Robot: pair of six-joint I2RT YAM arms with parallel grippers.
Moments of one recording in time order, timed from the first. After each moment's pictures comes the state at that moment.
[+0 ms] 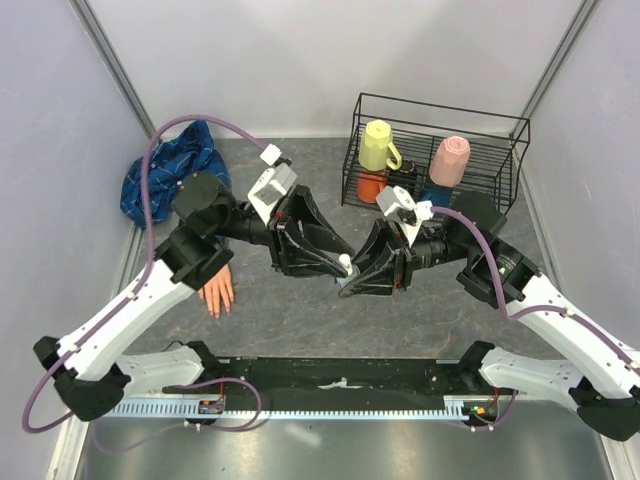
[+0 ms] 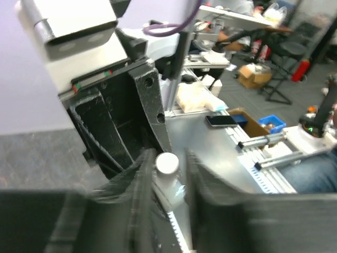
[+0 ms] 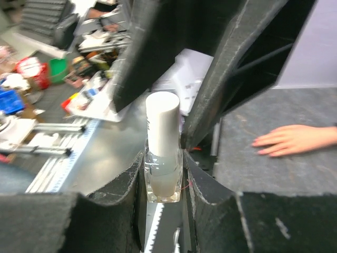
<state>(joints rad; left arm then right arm) -0.80 1.12 1.27 0.19 1.10 -0.48 0.81 0.99 1.14 -0.07 -1.01 0.30</state>
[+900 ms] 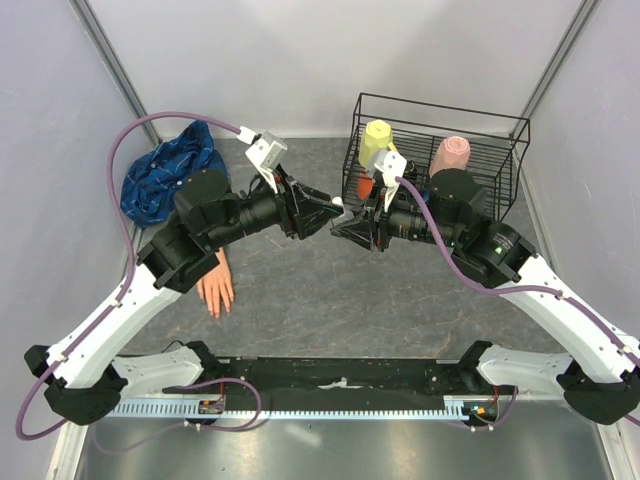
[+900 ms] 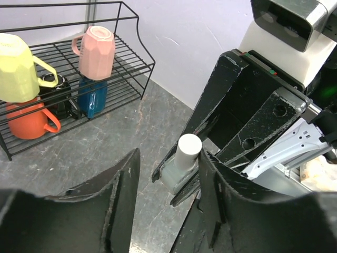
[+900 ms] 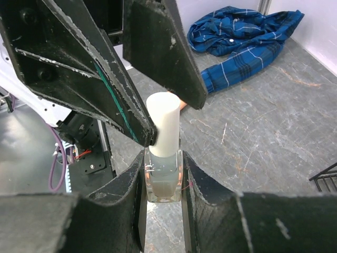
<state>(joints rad) -0.80 1.07 1.35 -0.30 0.27 -0.37 0.80 1.11 1.34 -0.39 -0.42 0.06</state>
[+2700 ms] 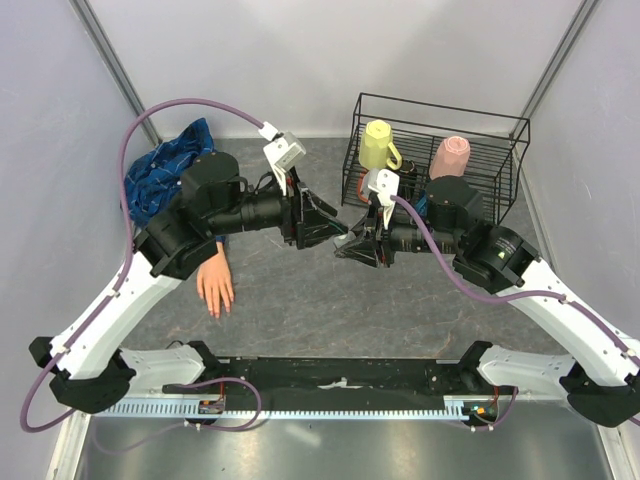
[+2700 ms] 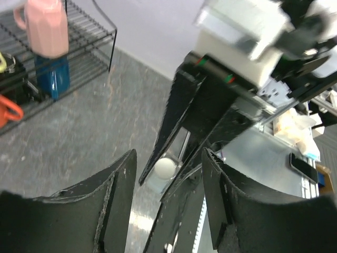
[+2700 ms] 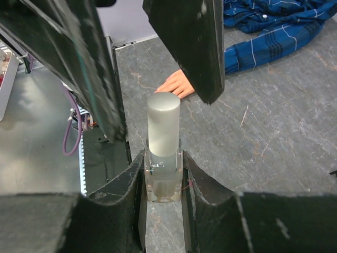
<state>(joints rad) -0.80 1.15 1.53 -0.52 0.47 -0.31 0.81 1.08 1.33 -0.50 -0.52 -0.01</state>
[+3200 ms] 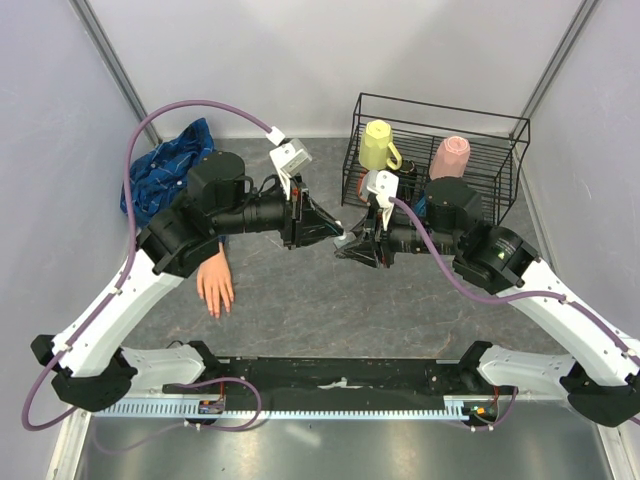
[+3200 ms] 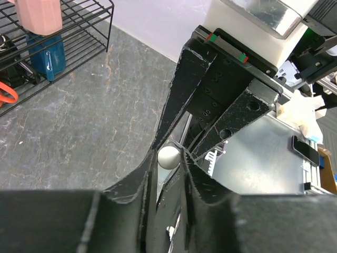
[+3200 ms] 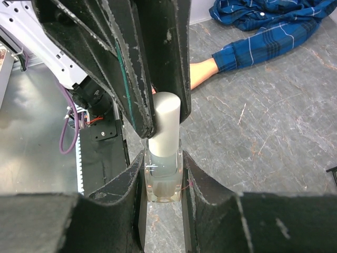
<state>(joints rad) -0.80 1.17 1.55 -0.60 0.50 -0.27 0.82 1.08 1.33 -0.51 -0.49 -0.03</state>
